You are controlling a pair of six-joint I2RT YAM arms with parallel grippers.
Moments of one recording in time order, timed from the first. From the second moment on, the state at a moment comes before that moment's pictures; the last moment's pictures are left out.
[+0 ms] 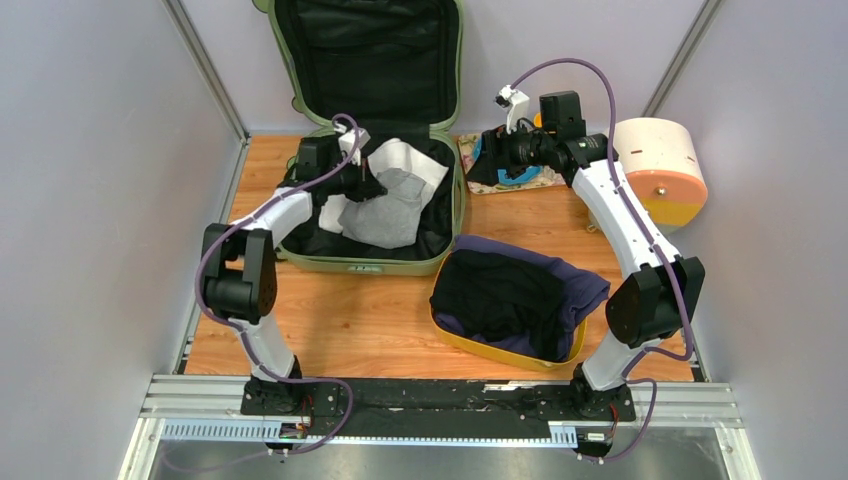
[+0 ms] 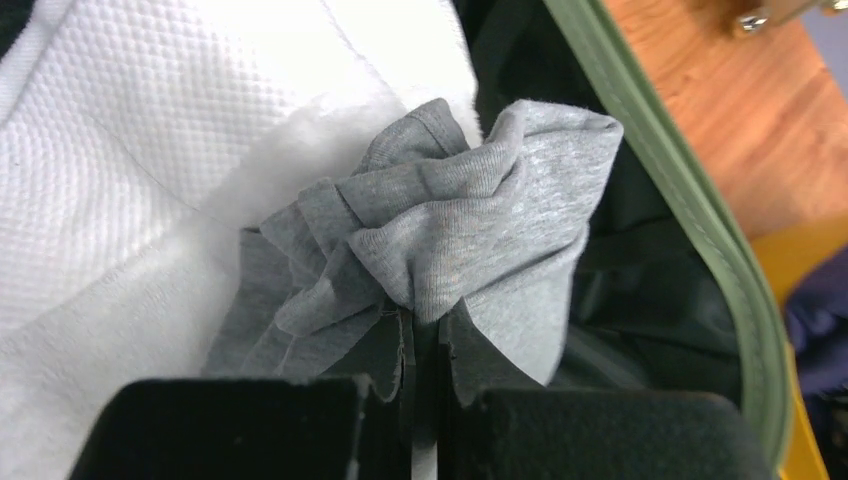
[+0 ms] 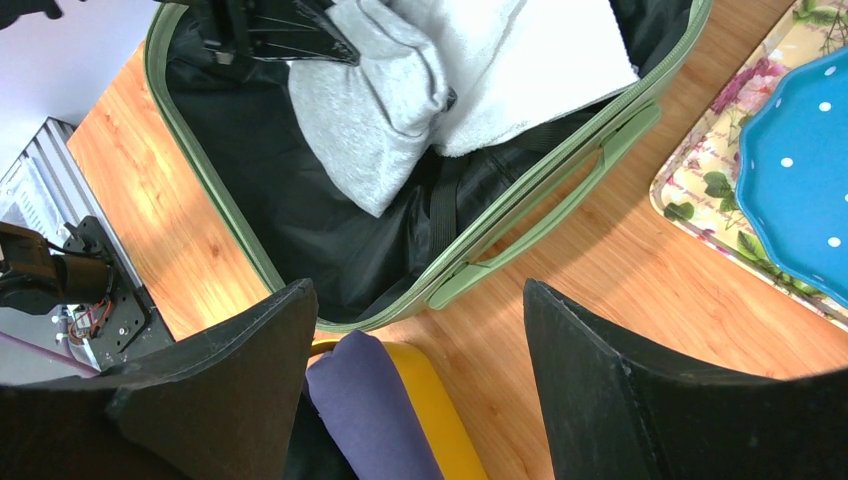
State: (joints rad) left arm -0.16 1.82 1.27 -0.03 0.66 -0.04; right arm 0.27 1.68 1.71 -0.67 -0.65 -0.04
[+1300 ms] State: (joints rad) left arm -0.90 1.54 1.37 -0.41 0.79 0.63; right arm -0.13 1.07 1.34 -0.81 -0.62 -0.09
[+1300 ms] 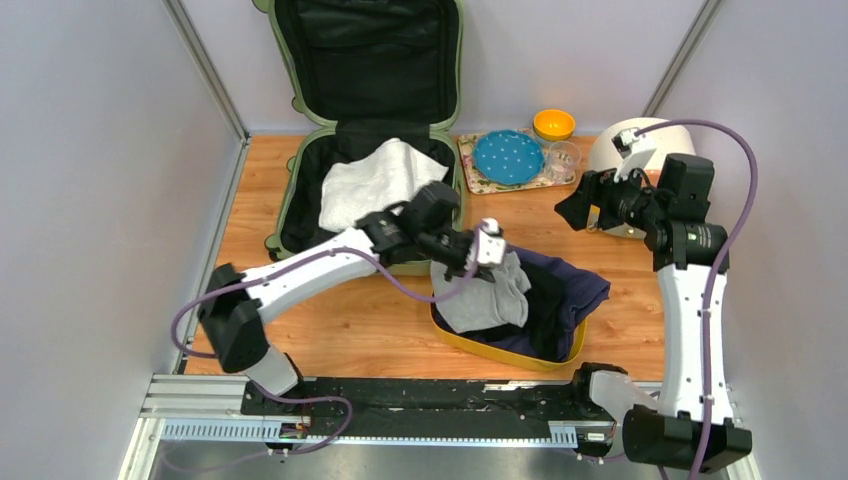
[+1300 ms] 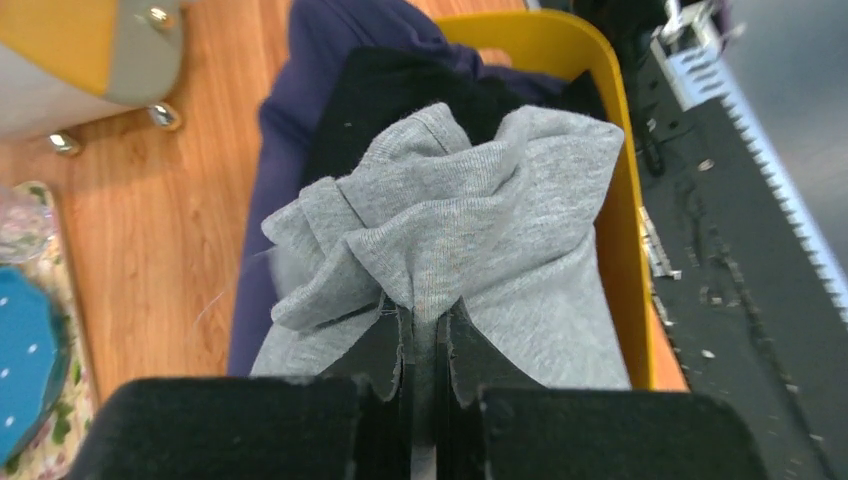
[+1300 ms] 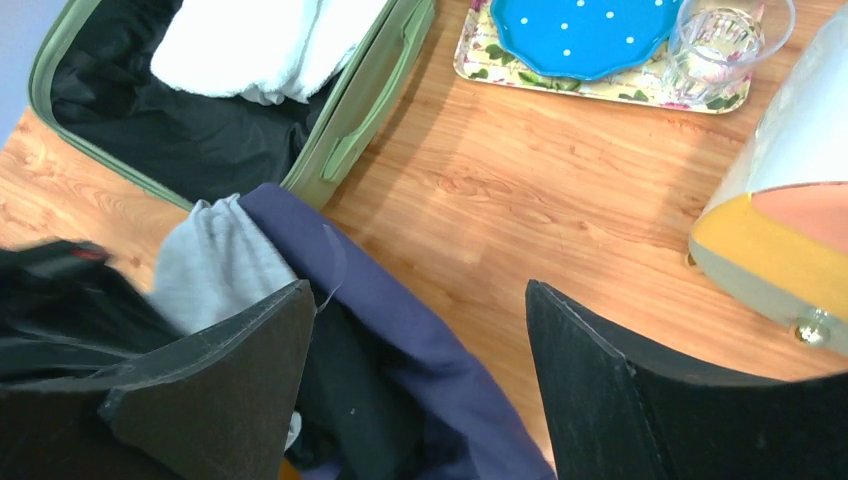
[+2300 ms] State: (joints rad) left arm -0.51 1.37 1.25 -0.24 0.49 0.21; right arm 0.29 1.17 1.25 -1.06 -0.80 -0.41
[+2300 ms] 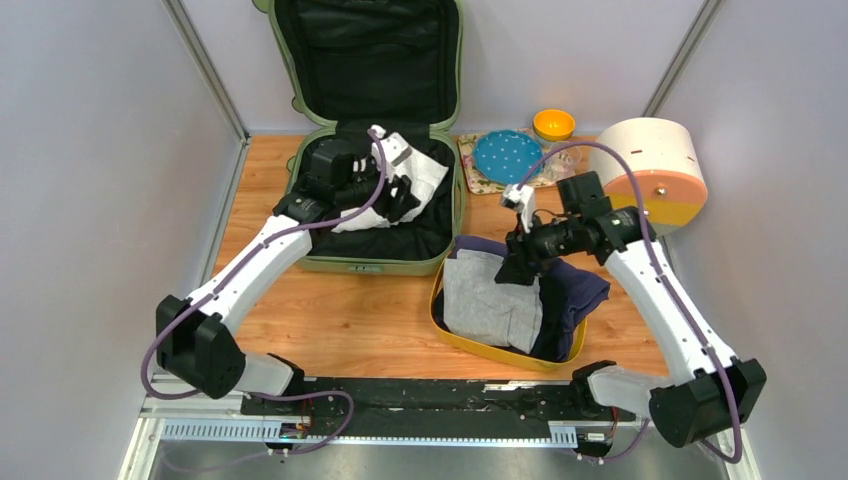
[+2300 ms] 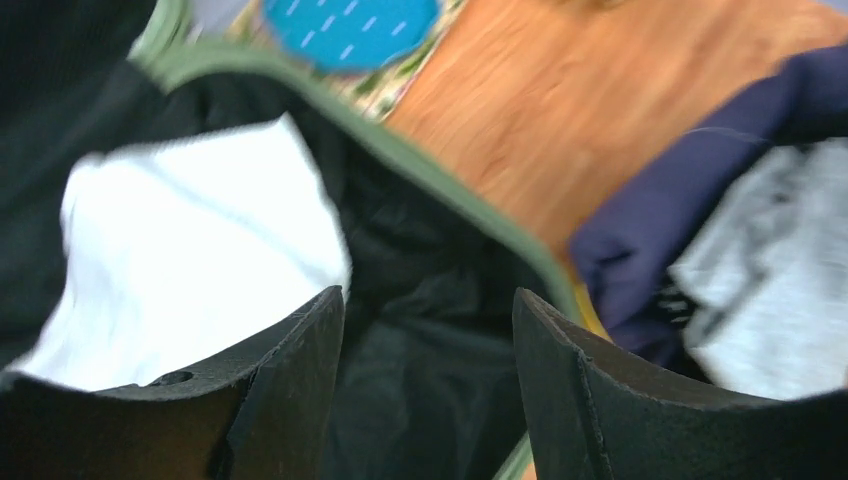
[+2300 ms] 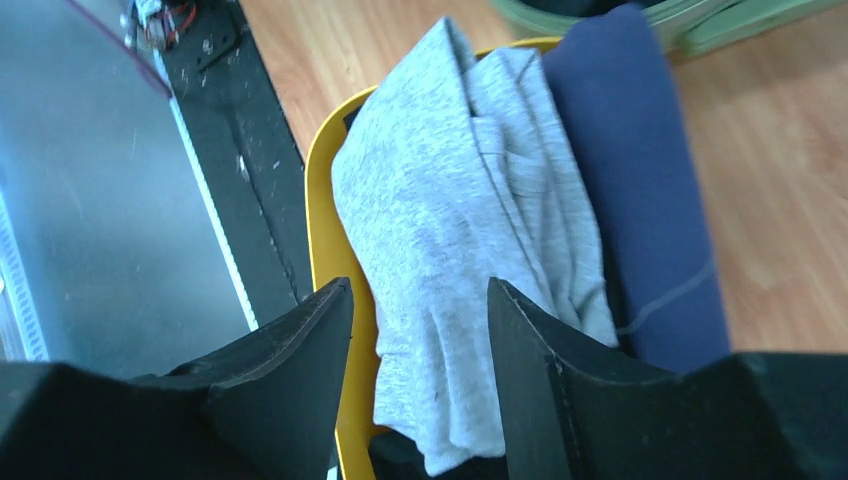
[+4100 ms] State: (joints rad) left arm -0.47 1.89 1.52 -0.10 -0.20 -0.14; right arm 0.27 1.44 1.43 -1.12 -0.71 -0.43
